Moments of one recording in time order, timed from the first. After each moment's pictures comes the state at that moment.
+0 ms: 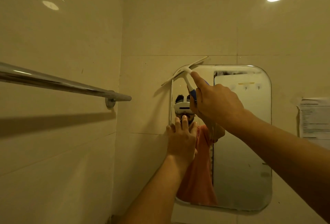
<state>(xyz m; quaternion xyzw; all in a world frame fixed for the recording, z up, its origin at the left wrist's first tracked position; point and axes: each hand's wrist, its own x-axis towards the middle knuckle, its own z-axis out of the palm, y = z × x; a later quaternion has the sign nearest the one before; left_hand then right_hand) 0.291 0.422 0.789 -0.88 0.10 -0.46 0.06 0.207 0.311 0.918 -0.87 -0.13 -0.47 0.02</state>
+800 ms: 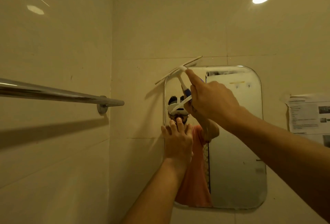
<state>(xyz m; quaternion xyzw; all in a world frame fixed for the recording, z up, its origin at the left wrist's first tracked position) 0.282 0.419 0.794 -0.88 0.10 -0.45 0.08 0.205 0.309 0.929 -0.86 -0.11 -0.49 0.02</state>
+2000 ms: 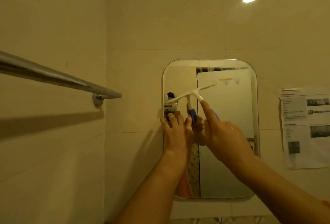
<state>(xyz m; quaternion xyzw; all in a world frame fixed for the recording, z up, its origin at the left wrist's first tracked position) 0.288 0.419 0.796 -0.89 0.10 -0.44 0.08 0.195 0.300 0.811 -0.90 -0.04 -0.43 0.07</state>
